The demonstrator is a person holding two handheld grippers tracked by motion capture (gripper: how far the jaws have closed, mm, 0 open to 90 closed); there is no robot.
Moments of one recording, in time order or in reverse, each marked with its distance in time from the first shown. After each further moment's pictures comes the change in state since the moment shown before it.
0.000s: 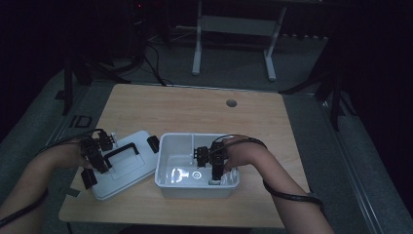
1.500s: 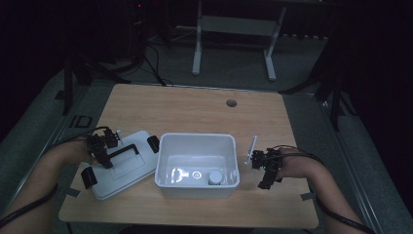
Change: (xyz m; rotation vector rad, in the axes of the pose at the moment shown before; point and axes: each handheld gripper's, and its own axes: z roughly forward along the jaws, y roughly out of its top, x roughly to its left) left arm 0.006 0.017 0.008 0.003 -0.007 0.009; right arm 0.003 -0.155 0.030 -0.022 0.018 0.264
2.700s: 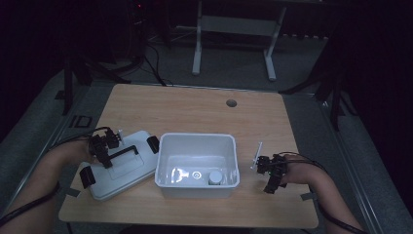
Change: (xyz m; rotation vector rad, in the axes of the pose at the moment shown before) left arm 0.001 0.002 0.001 0.027 -0.039 -0.015; right arm -0.005 -0.021 0.030 0.049 -0.002 0.068
